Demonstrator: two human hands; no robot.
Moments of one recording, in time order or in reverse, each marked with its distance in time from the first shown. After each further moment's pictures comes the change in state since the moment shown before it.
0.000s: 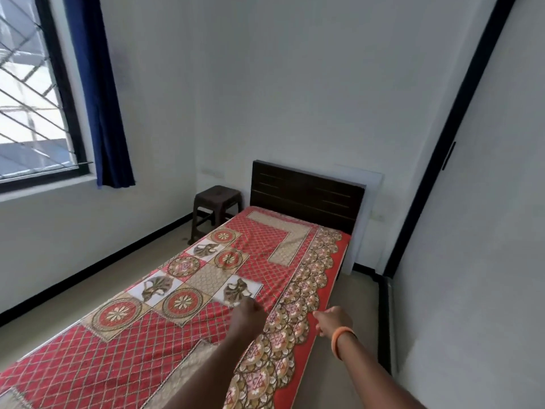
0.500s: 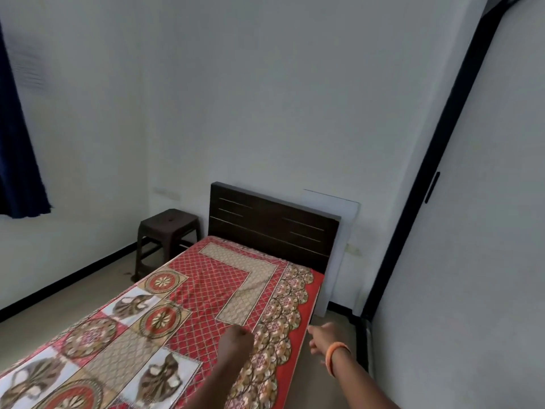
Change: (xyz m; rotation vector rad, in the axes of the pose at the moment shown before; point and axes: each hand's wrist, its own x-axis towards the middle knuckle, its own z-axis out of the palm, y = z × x) left_hand 0.303 0.138 0.140 -0.149 0.025 -0.099; right_hand 0.315 -0.106 -0.115 0.148 0.006 0.071
